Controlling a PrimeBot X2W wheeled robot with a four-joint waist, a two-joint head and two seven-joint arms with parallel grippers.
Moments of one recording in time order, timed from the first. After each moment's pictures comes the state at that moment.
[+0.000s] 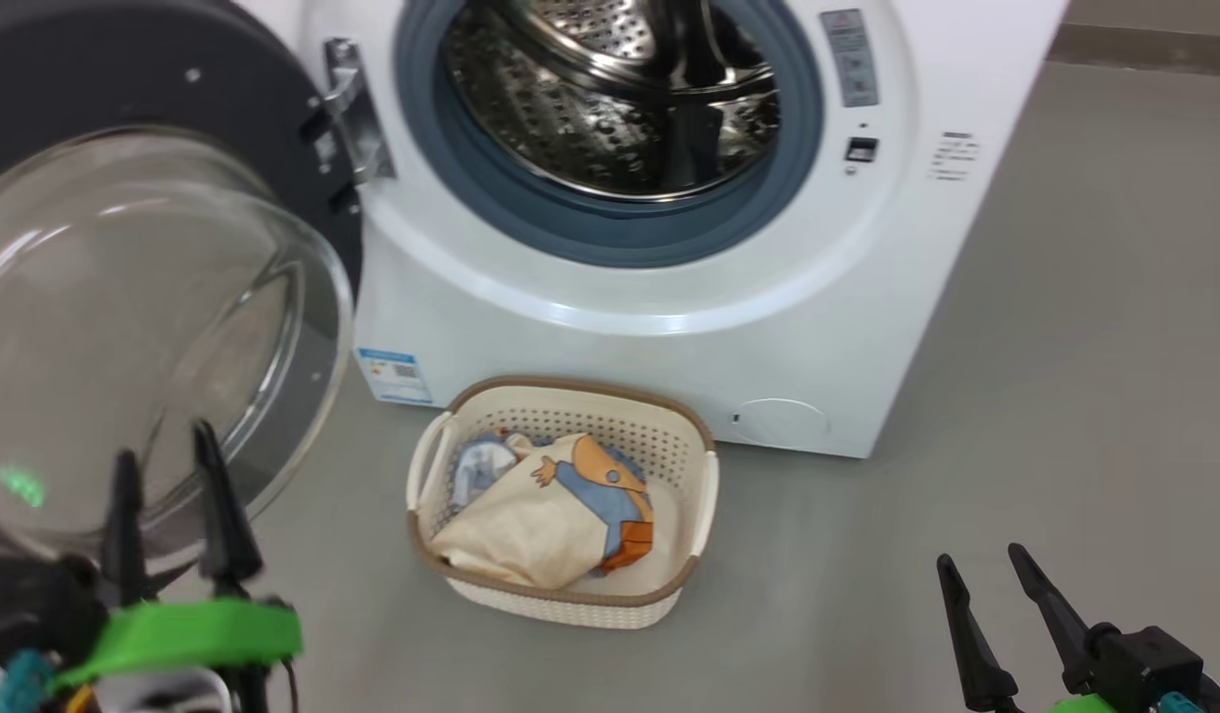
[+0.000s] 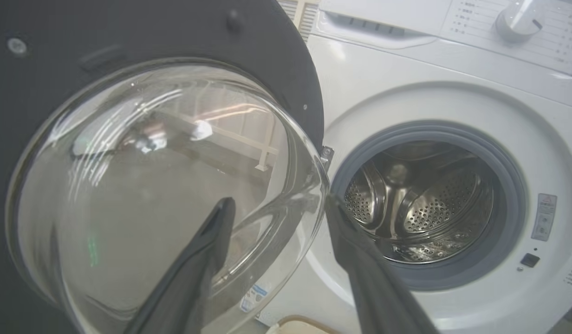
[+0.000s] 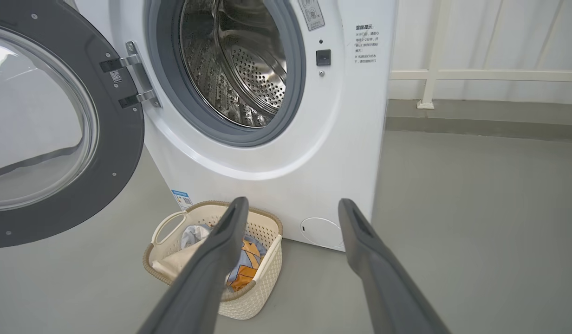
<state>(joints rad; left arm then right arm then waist) -0.16 0.02 0.07 0.09 -0.42 0.04 -0.26 0.09 -0.09 -0.02 0.12 0.19 0.13 -0.25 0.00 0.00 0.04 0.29</state>
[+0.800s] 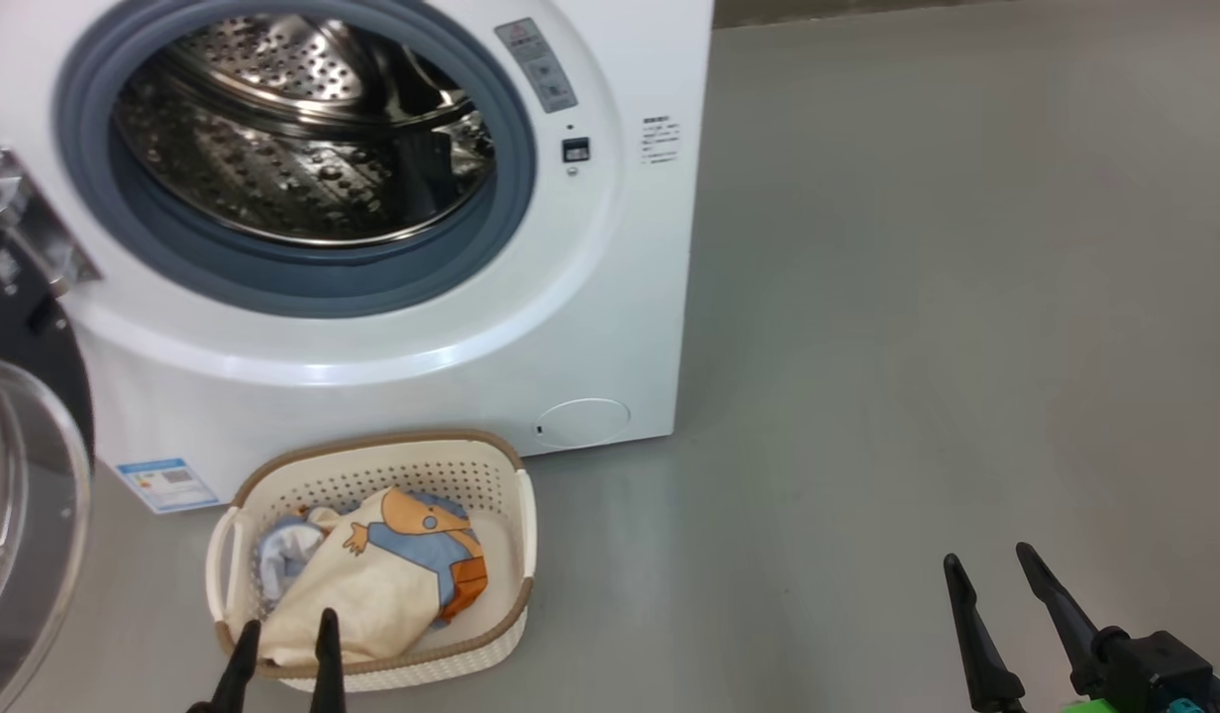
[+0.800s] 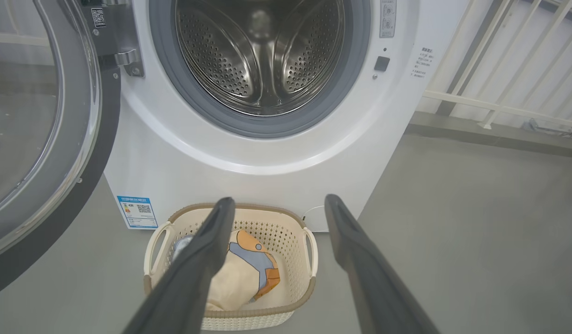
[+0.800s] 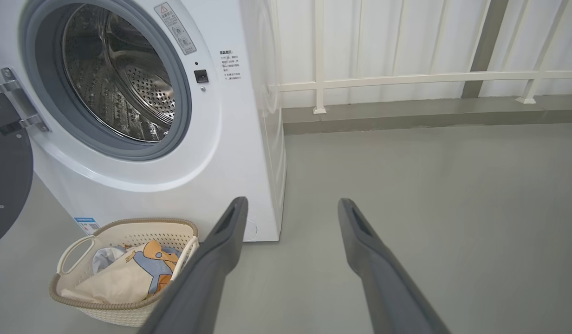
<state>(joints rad) 0.13 0.04 -0.05 0.12 -0.29 -0.04 -0.26 0.11 -0.09 -0.03 0.08 0.18 0.13 -0.25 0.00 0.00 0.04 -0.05</state>
